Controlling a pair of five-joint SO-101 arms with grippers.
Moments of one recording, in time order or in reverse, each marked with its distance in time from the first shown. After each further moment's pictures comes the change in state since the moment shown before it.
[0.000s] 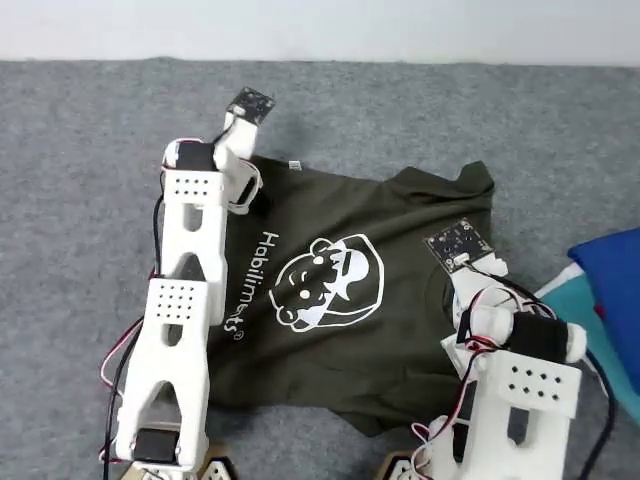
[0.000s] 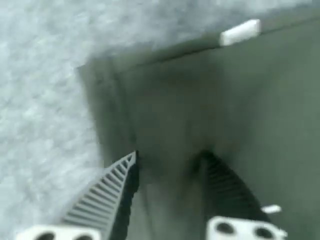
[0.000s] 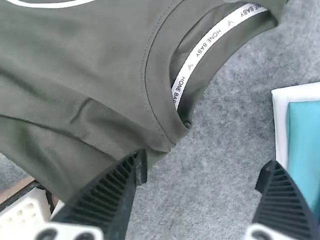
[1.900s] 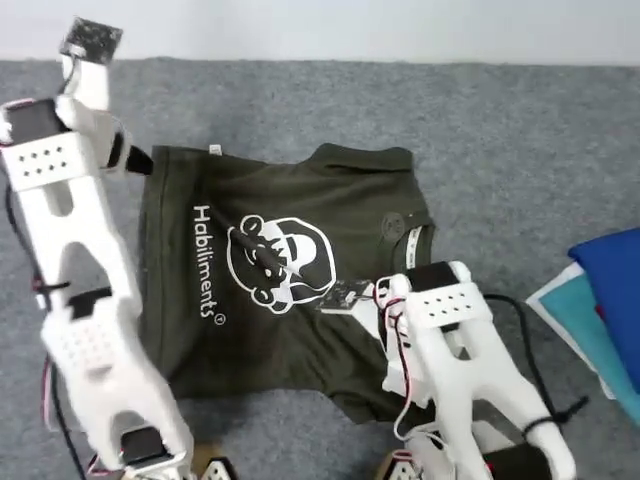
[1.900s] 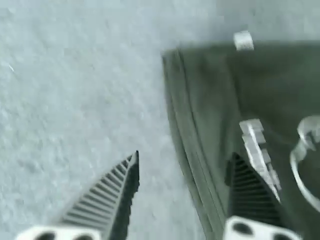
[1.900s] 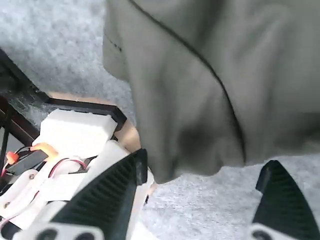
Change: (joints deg) left arm -19.5 -49.1 37.1 4.0 -3.3; right arm -27.3 29.0 -1.1 5.9 5.0
